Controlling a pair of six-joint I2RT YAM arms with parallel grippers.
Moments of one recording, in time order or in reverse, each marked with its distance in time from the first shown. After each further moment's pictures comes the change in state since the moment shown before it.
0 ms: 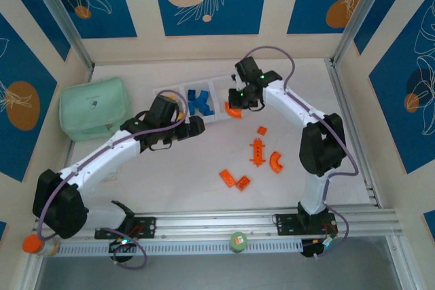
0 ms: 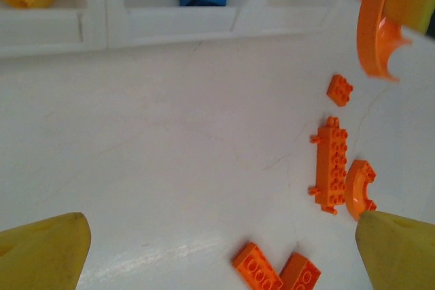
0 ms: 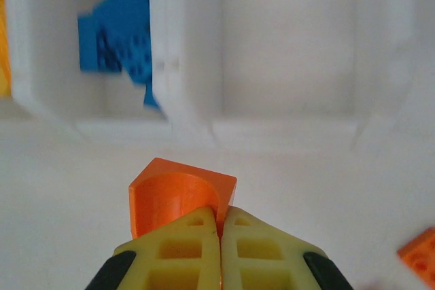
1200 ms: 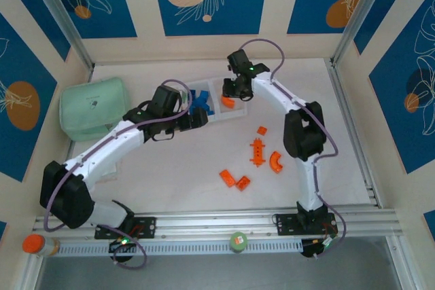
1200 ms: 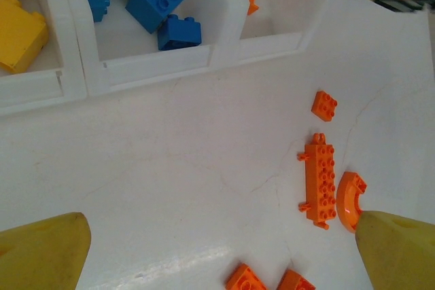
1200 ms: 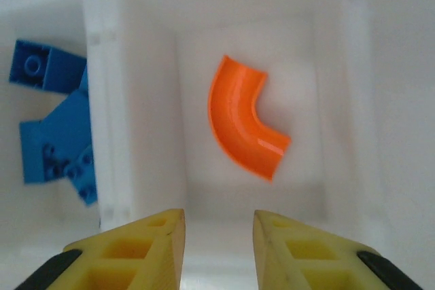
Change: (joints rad) left arm 0.020 0.064 0.107 -0.026 0.015 0.072; right arm -0.006 0.182 0.171 0.038 0.127 0.017
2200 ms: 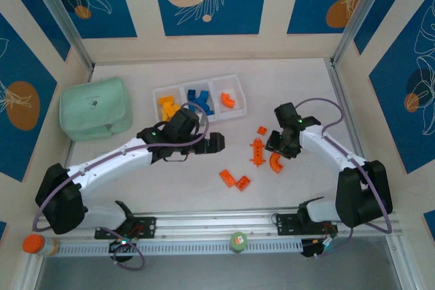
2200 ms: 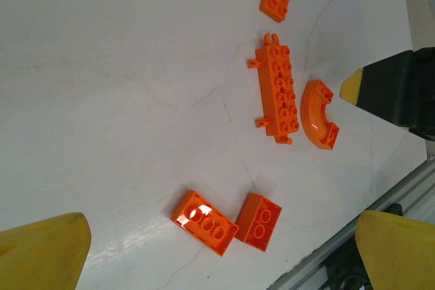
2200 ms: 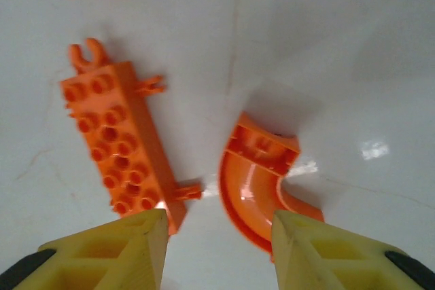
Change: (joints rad) left arm -0.266 -0.046 -0.142 0.105 -0.001 -0.104; right arm -0.169 -0.744 -1.001 -0.043 -0.026 0.297
